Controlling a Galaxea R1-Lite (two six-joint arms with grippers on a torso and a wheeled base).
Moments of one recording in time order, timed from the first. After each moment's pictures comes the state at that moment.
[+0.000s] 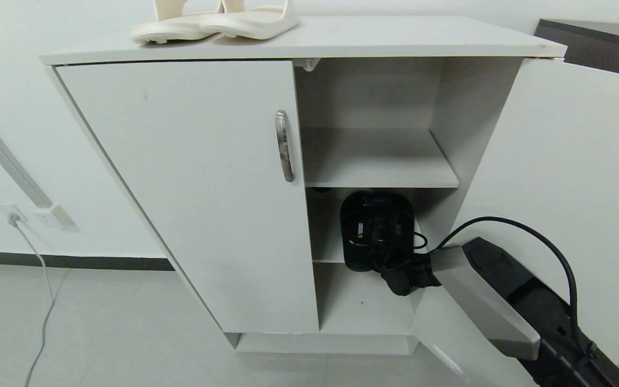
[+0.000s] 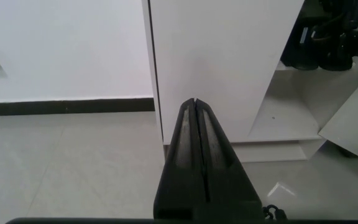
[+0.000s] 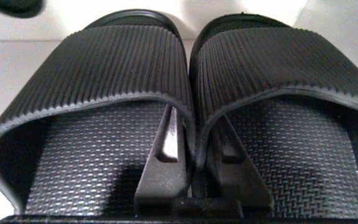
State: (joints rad) left arm 0.00 0.00 0.00 0.01 -0.02 0.02; right arm 0.55 2.76 -1.99 -0.72 -0.65 0.07
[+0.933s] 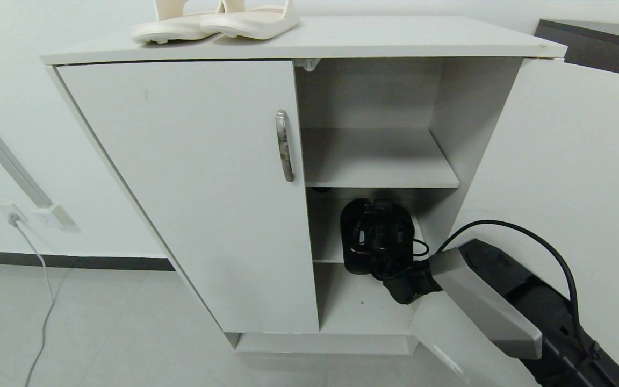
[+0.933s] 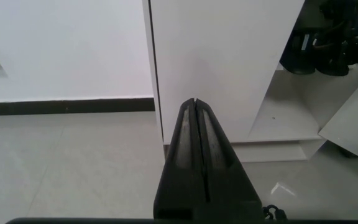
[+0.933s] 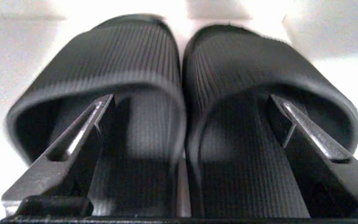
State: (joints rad) left arm 0.00 0.00 0.00 0.01 -0.02 0.02; right arm 0.56 2.73 -1.86 -0.79 -0.65 0.08
